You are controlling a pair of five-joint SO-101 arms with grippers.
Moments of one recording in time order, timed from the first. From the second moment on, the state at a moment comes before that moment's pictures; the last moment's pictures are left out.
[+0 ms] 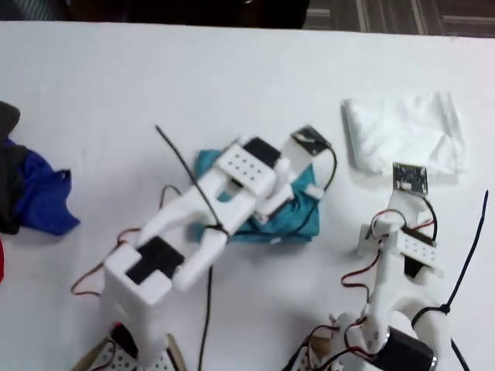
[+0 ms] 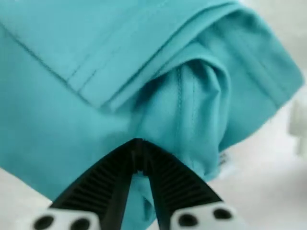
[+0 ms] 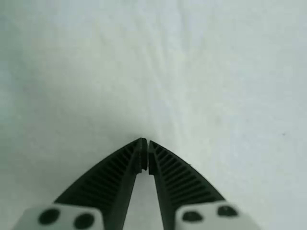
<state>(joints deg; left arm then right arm) 31.5 20.0 -3.3 78.6 -6.9 22.6 -22.5 65.2 37.1 17.5</state>
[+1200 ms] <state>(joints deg) 36.2 20.4 -9.3 81.5 -5.2 23.0 -22.5 65.2 37.0 17.5</state>
